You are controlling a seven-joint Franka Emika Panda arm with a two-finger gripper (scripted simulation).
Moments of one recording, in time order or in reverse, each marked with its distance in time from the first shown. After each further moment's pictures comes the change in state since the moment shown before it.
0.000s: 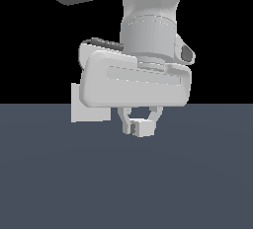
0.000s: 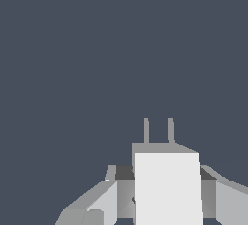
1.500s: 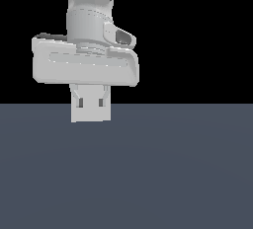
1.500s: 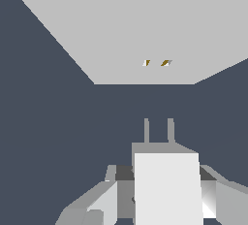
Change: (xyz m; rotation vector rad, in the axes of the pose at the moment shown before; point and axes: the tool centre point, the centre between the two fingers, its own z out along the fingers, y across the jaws) arm 0.095 -0.063 -0.029 -0.034 -0.003 0.241
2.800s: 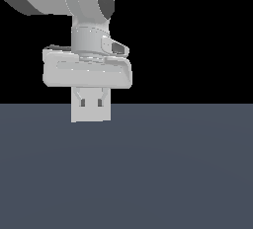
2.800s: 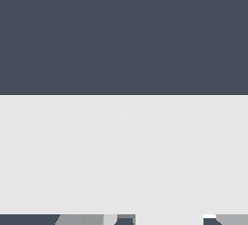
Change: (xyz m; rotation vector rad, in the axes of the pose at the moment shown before) arm 0.049 0.000 0.007 0.000 0.000 0.001
